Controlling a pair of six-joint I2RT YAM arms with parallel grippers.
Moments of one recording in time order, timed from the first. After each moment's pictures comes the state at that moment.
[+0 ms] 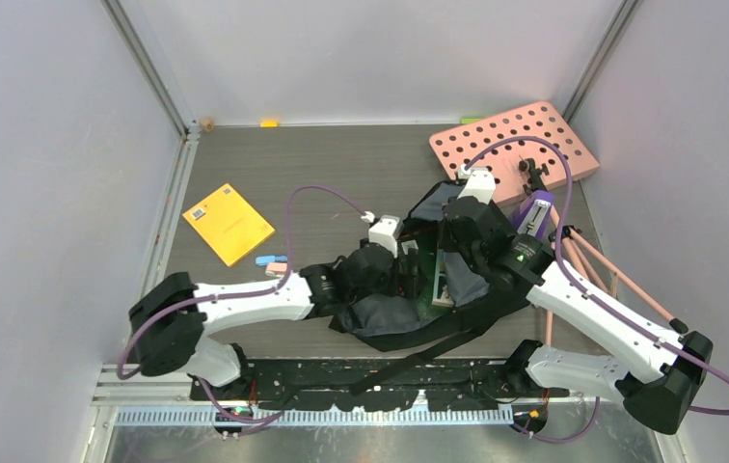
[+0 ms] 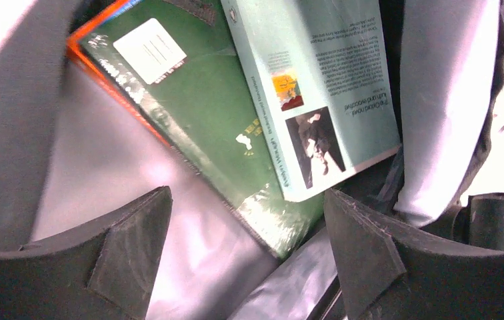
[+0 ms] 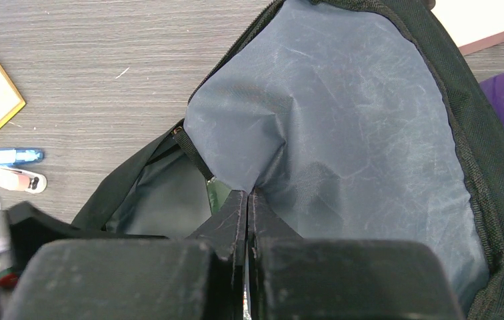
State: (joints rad) left arm -1.13 1.48 0.90 0.06 -0.25 -0.72; right arm 0.79 1.05 1.02 -0.59 0.54 0.56
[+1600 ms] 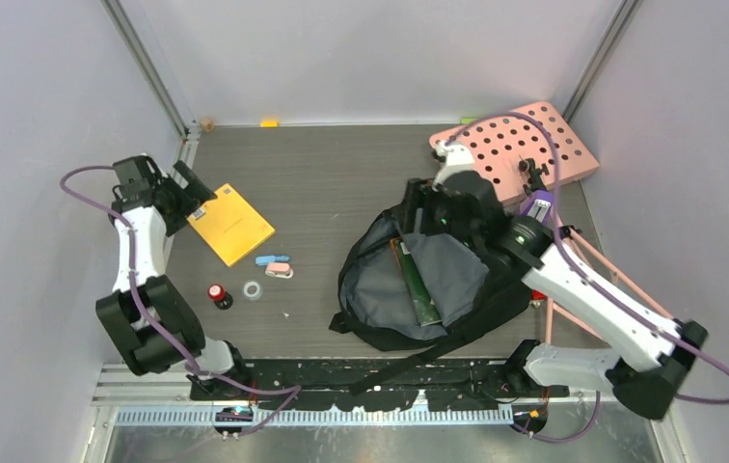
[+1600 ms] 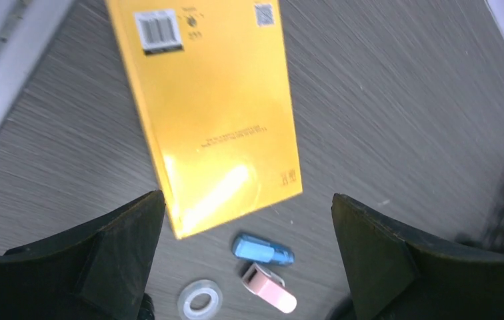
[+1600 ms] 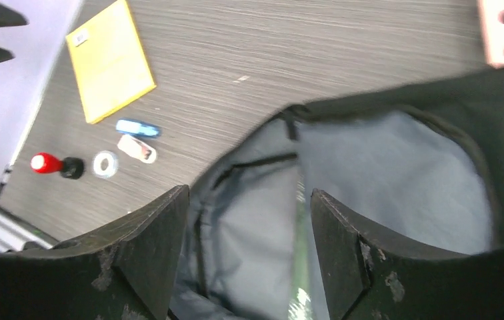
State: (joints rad) left arm 0.41 1.41 1.15 -0.57 0.26 -0.40; right arm 0.79 1.09 1.17 -0.55 0.30 0.46
